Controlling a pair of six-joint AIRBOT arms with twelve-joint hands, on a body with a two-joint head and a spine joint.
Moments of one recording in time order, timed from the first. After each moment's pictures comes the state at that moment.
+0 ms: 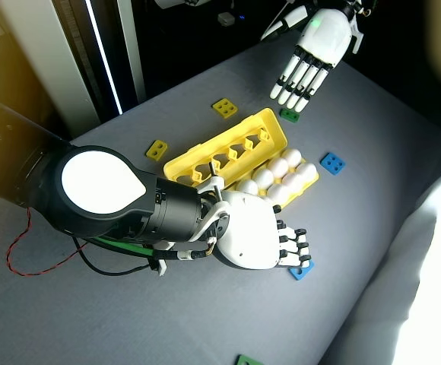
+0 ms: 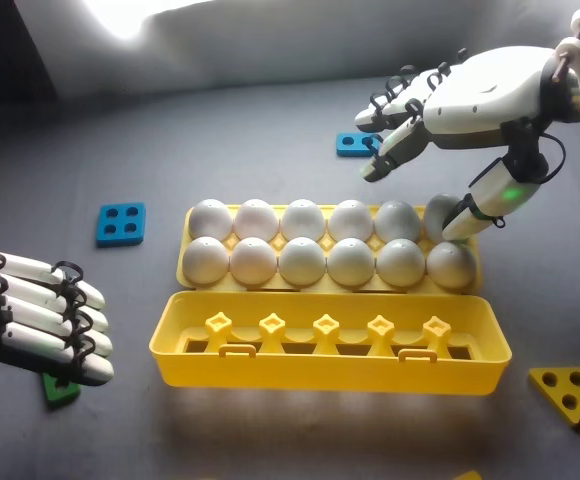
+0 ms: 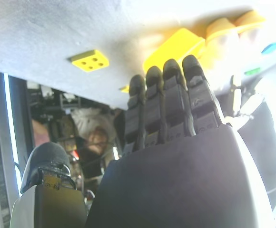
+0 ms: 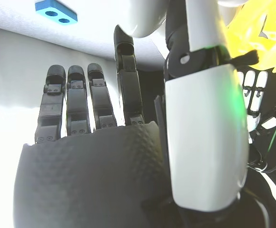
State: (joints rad) left arm 0.53 -0.72 0.91 1.40 -1.00 -0.22; right arm -0.11 -1.26 1.52 -1.55 0.33 0.44
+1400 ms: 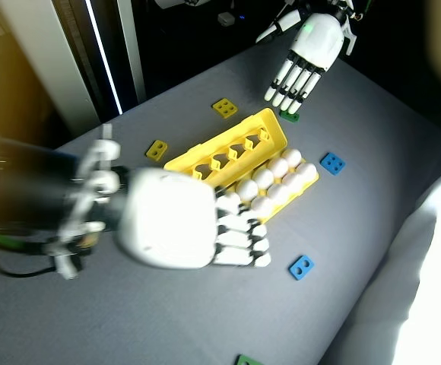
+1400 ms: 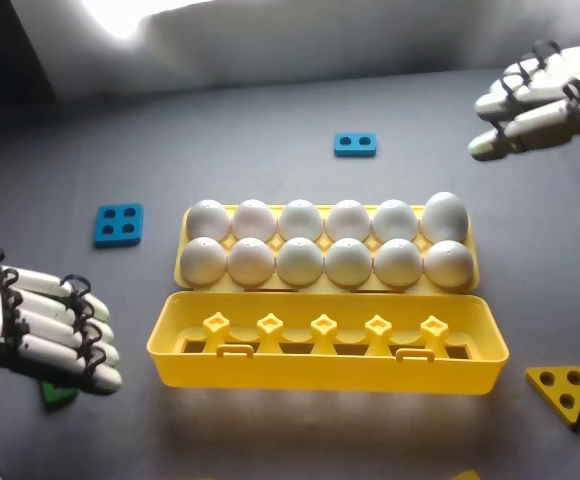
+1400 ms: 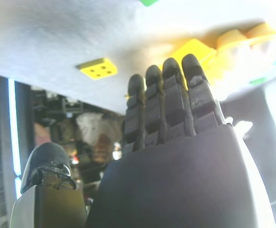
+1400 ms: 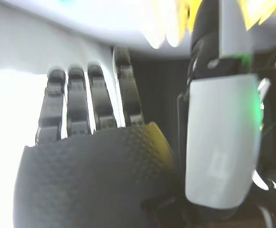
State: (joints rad) left arm 0.57 -0.74 0.87 1.35 -0.93 -0.20; right arm -0.10 -0.82 1.15 -1.59 0.36 0.46
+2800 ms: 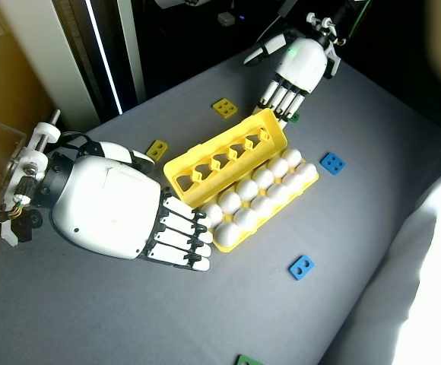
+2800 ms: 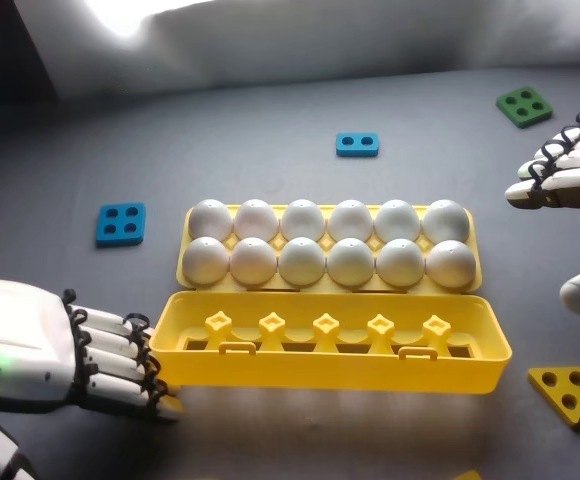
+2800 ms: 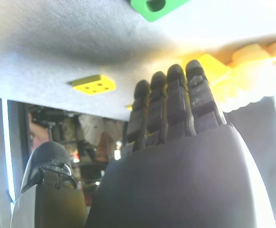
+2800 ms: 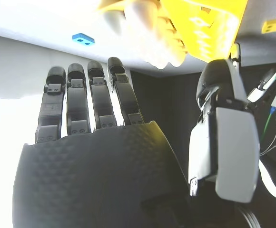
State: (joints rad) left arm 0.59 -0.87 0.87 1.35 -0.85 -0.15; right arm -0.24 -0.71 0.98 -1.32 0.19 0.27
